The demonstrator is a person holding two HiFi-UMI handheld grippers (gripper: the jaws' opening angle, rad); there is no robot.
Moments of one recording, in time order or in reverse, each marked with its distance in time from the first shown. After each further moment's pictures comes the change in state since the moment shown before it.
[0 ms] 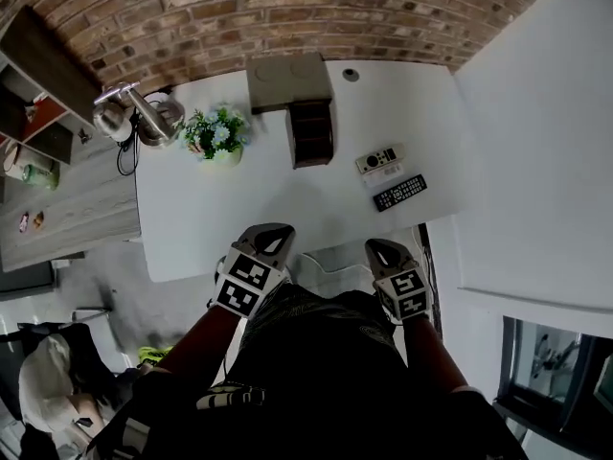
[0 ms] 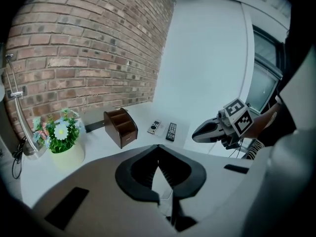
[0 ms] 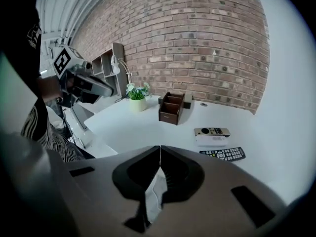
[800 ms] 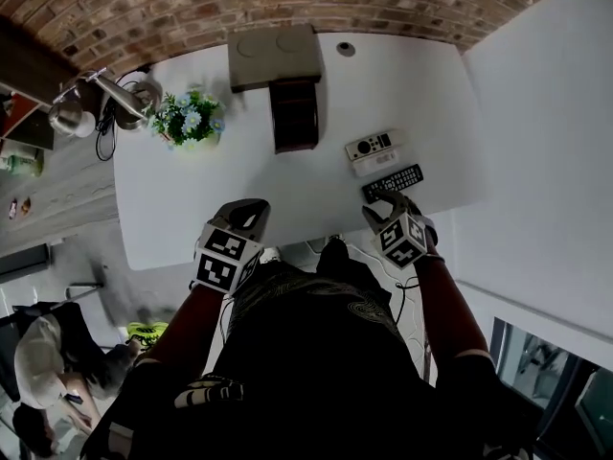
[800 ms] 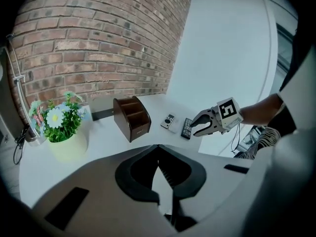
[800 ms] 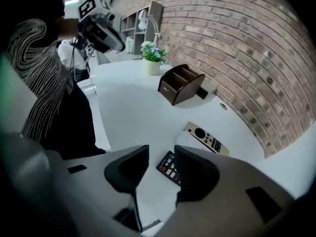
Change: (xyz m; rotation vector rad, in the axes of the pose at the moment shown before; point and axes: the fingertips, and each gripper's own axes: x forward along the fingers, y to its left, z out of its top) left arm 0.052 0.039 -0.013 -0.125 0.092 0.115; right arm 0.077 -0.100 -0.029 -0.545 0.268 0.106
